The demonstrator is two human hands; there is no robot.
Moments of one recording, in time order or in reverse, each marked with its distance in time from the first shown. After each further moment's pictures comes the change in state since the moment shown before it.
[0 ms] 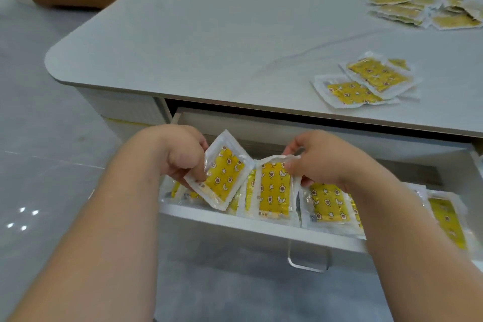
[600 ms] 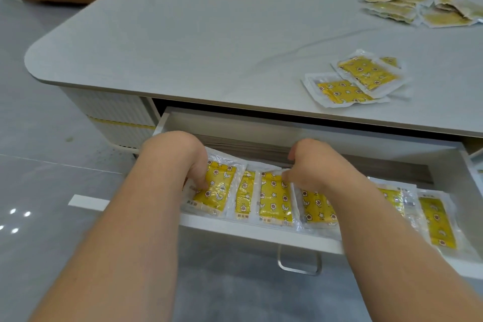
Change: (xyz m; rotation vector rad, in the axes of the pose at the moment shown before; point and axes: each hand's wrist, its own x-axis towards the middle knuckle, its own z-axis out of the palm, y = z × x) left_hand -0.020 0.048 0.031 0.706 -0.023 -0.267; right_hand 0.024 0.021 0.013 -0.432 0.101 0.101
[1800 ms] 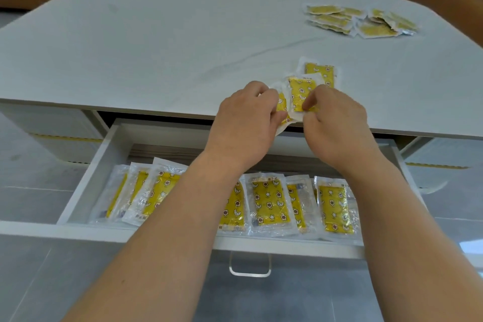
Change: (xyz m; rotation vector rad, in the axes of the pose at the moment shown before) left_hand 0.008 0.137 0.006 -0.361 1.229 0.917; right_hand -0.019 0.079 -0.071 0.110 0.659 -0.134
